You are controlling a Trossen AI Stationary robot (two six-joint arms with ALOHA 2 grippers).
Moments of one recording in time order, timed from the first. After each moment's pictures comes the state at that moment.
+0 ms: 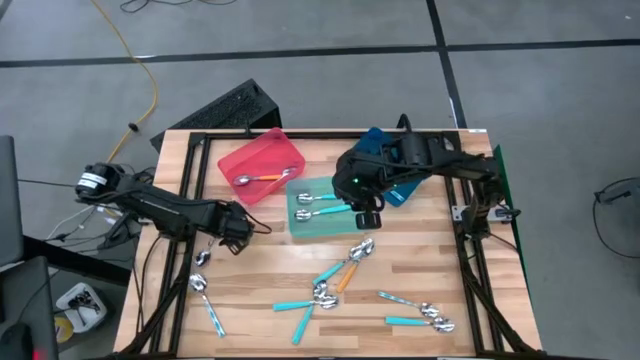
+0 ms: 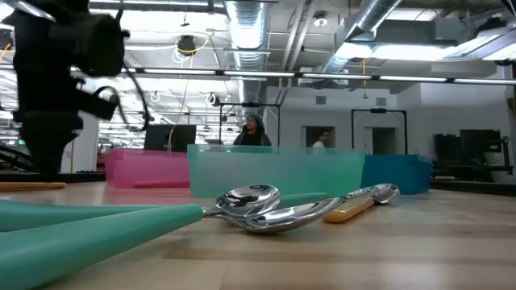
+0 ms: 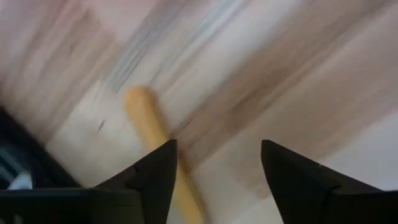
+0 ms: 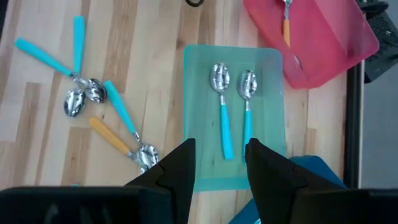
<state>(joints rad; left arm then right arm) -0.16 1.25 0.58 -0.98 -0.21 -0.98 0.07 1.86 2.31 -1.52 0.12 -0.08</state>
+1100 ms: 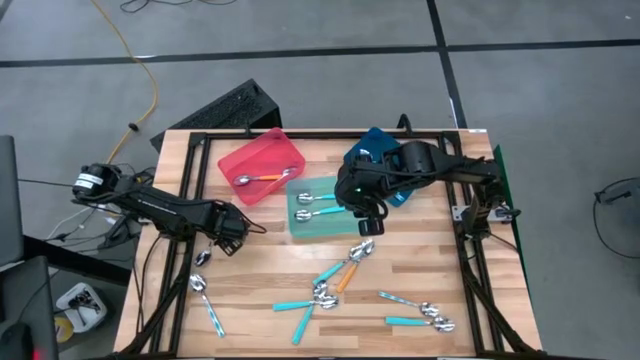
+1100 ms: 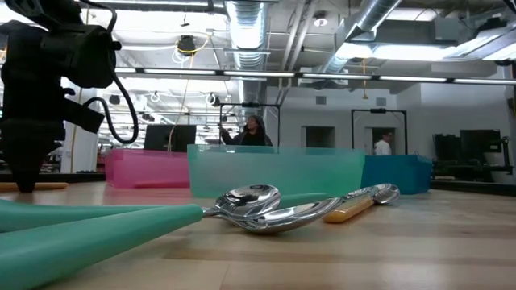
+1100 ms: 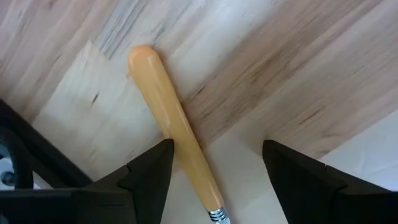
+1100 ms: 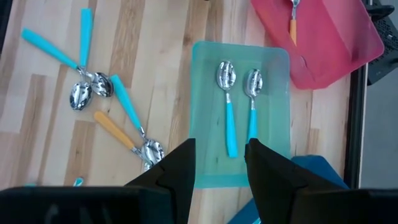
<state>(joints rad) -0.15 1.23 0.50 -0.95 -0.10 -0.96 0.11 1.86 2.31 -1.54 0.14 -0.08</state>
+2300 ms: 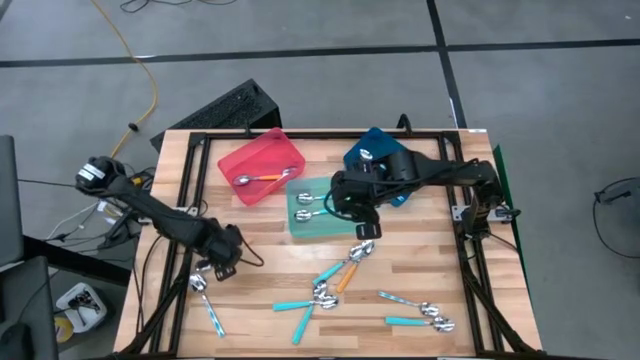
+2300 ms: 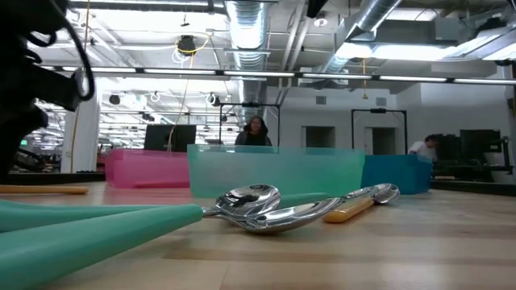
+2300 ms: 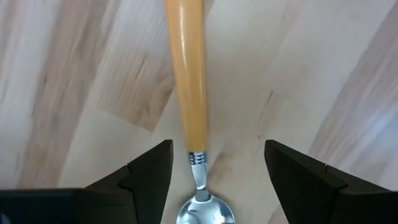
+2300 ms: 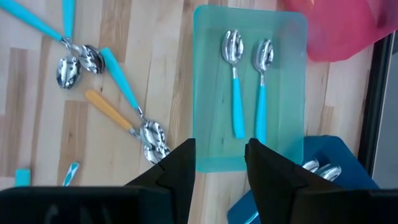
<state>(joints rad) -0.48 1.18 0.57 -0.88 -0.05 -0.96 0.10 1.86 2.18 -1.53 0.14 -0.05</state>
